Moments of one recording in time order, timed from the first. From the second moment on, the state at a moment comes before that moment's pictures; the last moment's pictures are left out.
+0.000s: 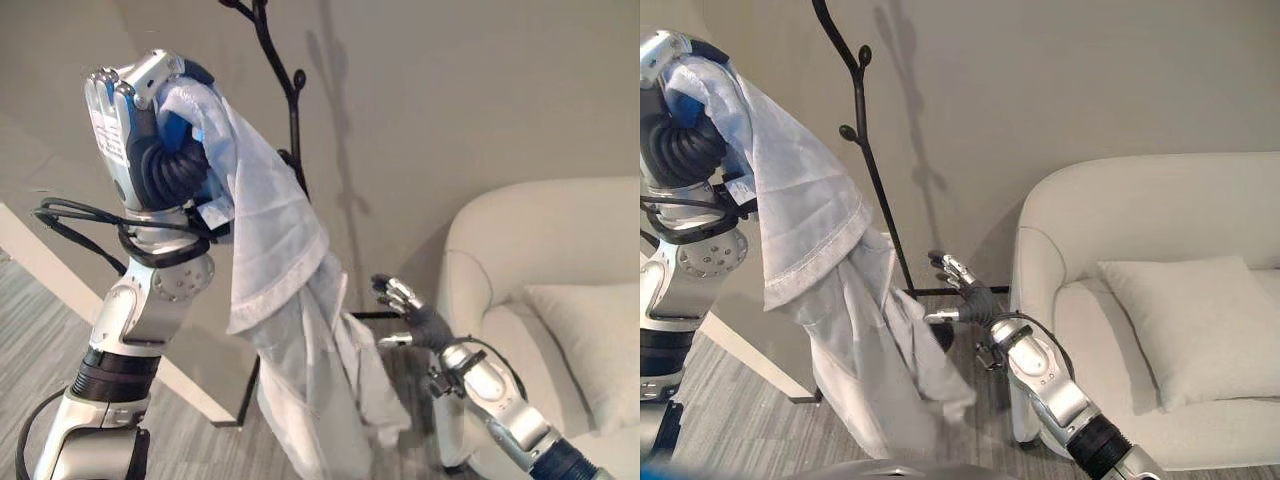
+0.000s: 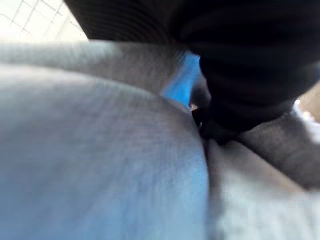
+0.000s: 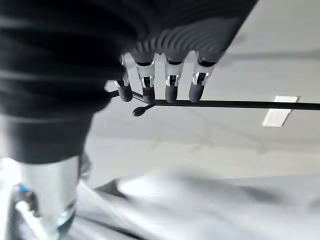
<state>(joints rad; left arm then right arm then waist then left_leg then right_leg) -0.44 0.75 -0.03 -0.14 0.52 -0.32 0.78 -0.10 -0.46 0.58 -0.02 0.33 -0.26 0.03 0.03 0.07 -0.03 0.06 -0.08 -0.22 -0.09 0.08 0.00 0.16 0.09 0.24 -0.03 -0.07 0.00</state>
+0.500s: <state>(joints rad) -0.55 0.87 -0.04 -0.04 0.51 -0.32 0.78 -0.14 -0.40 0.75 0.14 0.21 -0.26 0.05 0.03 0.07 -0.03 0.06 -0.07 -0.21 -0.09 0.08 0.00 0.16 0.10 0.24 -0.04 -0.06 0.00</state>
